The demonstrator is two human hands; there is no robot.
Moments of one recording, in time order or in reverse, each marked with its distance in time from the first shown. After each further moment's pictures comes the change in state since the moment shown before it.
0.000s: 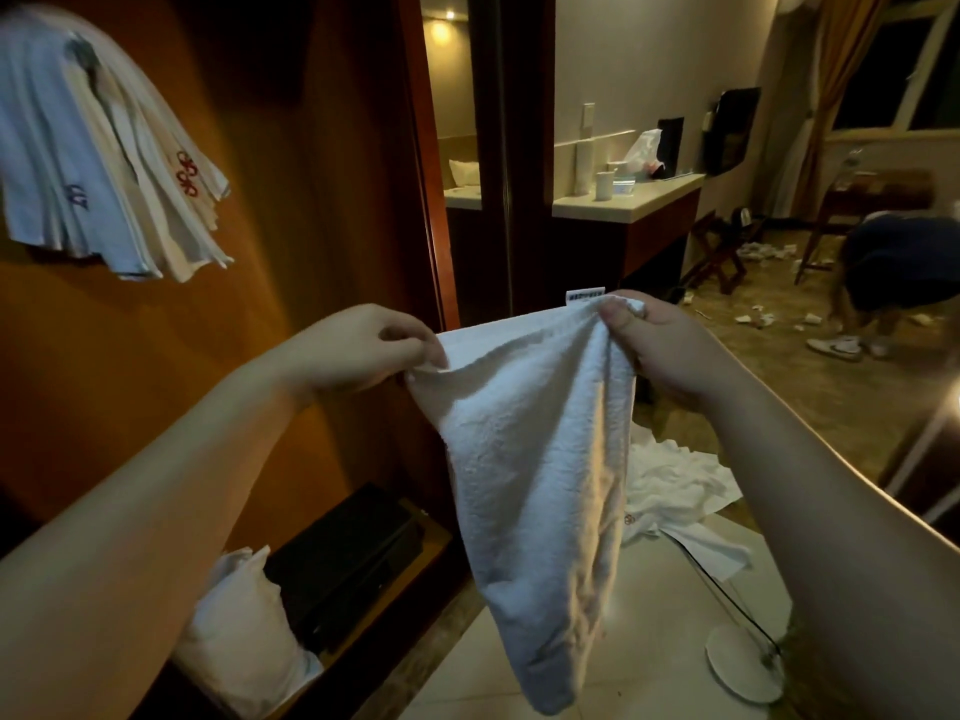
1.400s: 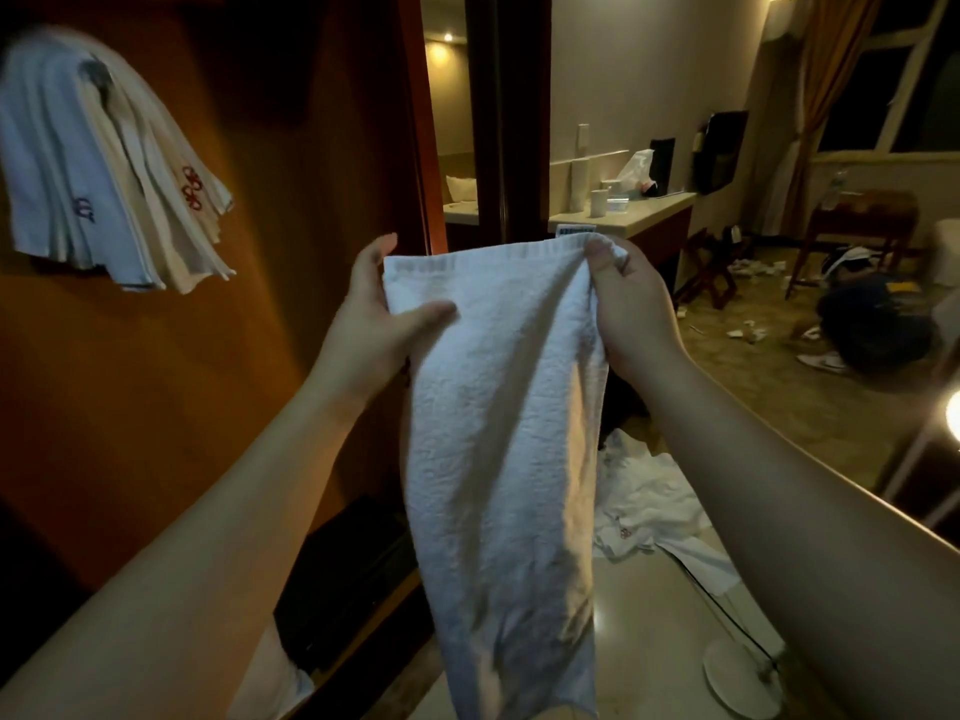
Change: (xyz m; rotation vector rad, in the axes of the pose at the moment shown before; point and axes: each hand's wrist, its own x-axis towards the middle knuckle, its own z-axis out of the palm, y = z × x) left_hand 0.014 0.000 0.025 -0.796 0.484 0.160; right_hand 0.034 -0.033 0.033 0.173 0.388 -0.067
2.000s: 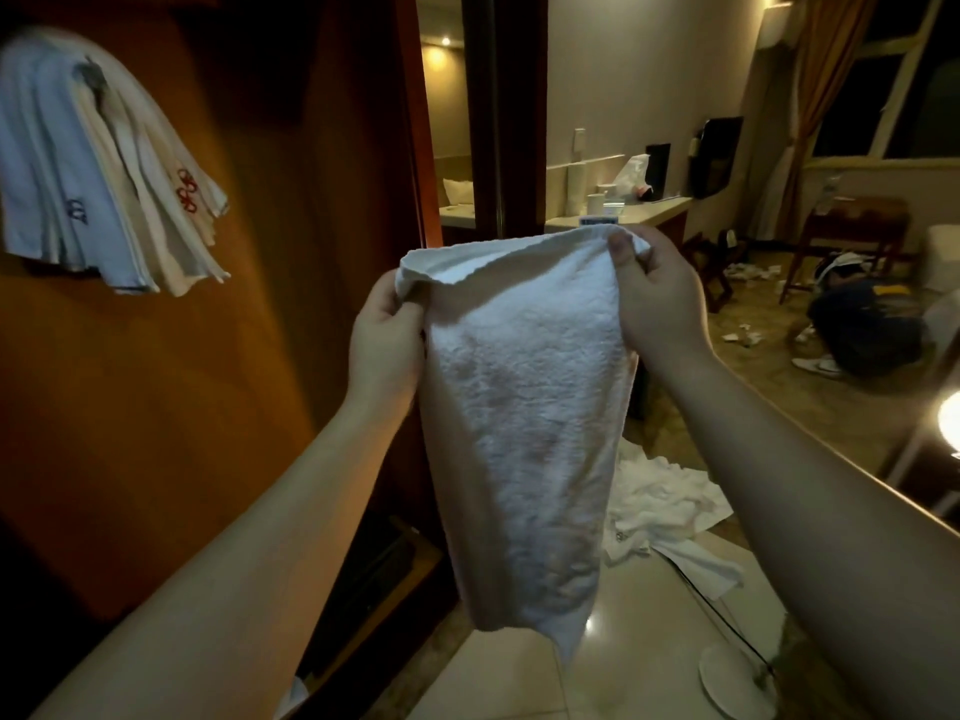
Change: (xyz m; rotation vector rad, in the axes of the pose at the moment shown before) left_hand -0.003 -0.003 0.038 -0.240 0.205 0.022; right_hand 0.013 0.000 -0.028 -0.190 0.084 -0.204
